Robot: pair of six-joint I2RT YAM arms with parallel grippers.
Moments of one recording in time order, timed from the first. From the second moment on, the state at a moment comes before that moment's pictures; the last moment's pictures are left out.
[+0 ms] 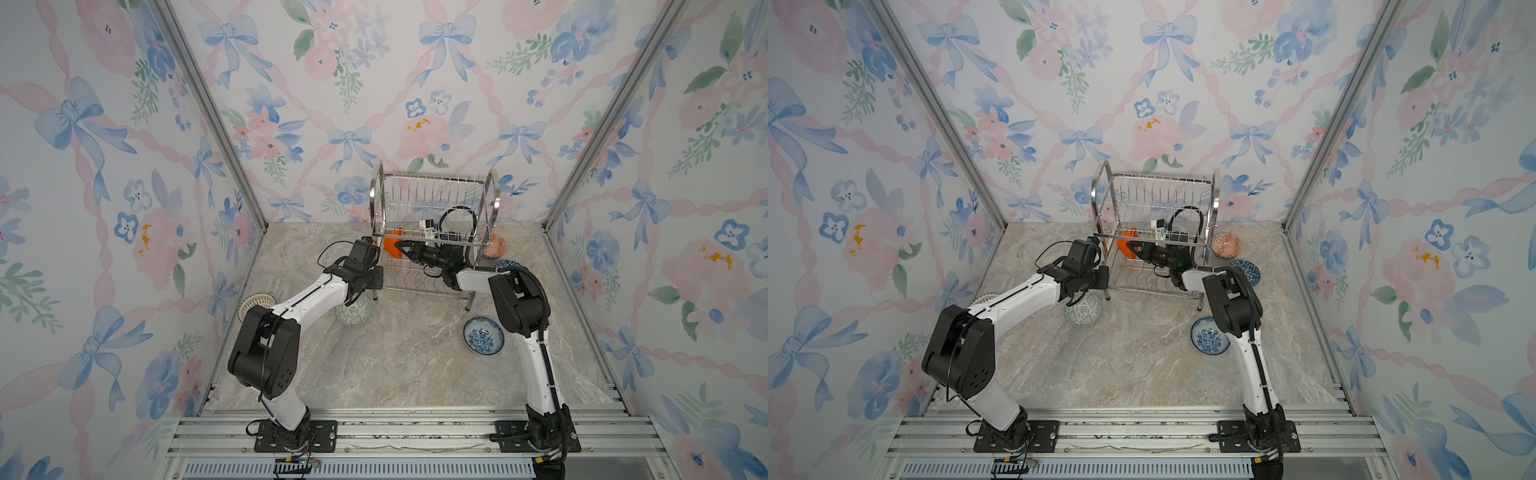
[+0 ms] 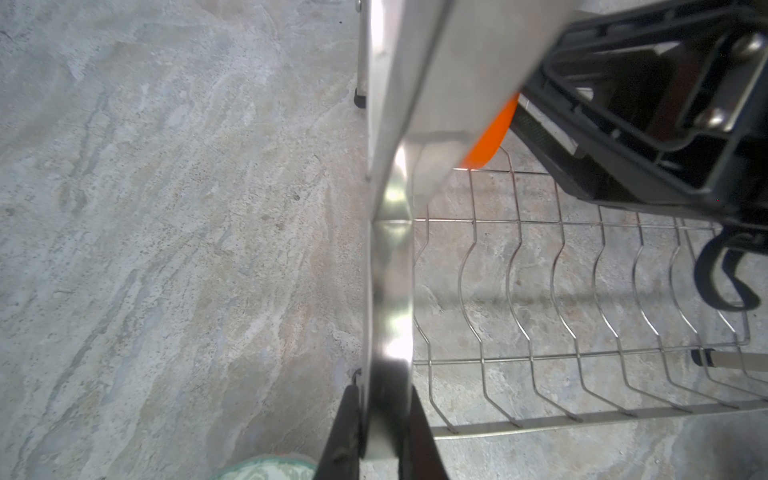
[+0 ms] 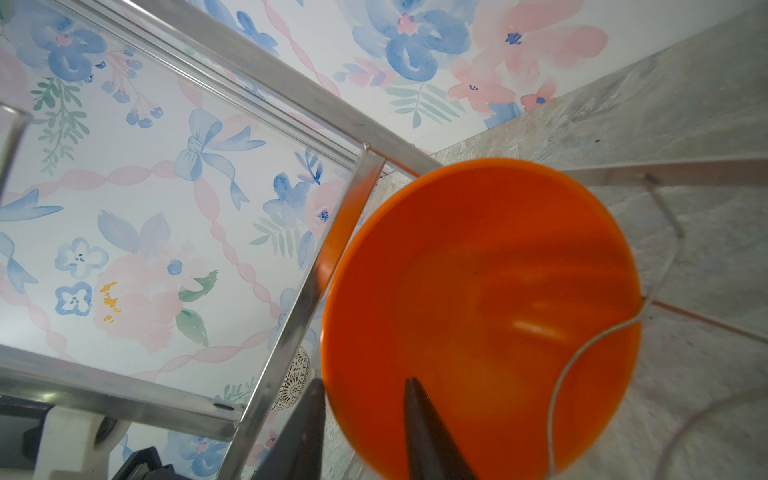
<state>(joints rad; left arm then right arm) -0.45 1.68 1.20 -0.37 -0.09 -0.32 0.41 2.36 1.55 0.73 -0.67 0.98</state>
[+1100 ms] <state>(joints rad) -0.47 1.68 1.22 -0.42 -0.16 -0.57 0.47 2.26 1.39 0.87 -0.62 1.12</state>
